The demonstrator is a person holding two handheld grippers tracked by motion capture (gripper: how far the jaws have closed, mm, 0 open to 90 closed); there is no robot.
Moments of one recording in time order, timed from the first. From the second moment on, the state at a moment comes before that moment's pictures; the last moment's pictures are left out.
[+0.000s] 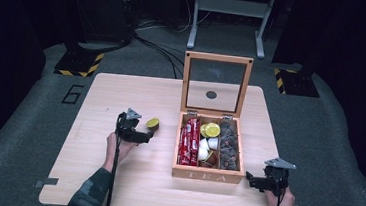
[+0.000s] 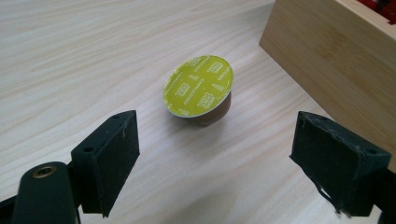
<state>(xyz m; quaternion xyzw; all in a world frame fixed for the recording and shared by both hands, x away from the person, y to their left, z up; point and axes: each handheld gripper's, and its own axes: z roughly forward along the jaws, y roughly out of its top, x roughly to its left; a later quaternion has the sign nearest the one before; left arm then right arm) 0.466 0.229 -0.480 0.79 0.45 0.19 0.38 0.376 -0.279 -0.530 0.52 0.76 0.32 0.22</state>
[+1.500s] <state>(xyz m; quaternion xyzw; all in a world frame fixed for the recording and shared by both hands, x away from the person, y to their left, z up) 0.358 0.354 -0.521 0.74 0.54 0.24 0.32 0.376 -0.279 -0.530 0.52 0.76 0.32 0.23</state>
